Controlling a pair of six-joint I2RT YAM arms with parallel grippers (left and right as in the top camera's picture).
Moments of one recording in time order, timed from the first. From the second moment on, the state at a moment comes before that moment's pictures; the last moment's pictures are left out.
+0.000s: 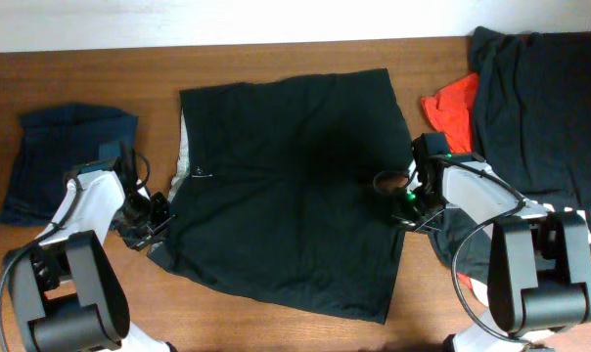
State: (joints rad) left arm 0.21 1.79 1.09 -0.98 0.12 -0.40; right arm 0.07 1.80 1.01 -0.81 -0.22 0.32
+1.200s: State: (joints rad) left arm 0.13 1.60 0.90 -0.60 0.15 -0.65; right arm -0.08 1.74 1.44 -1.44 -0.30 0.57
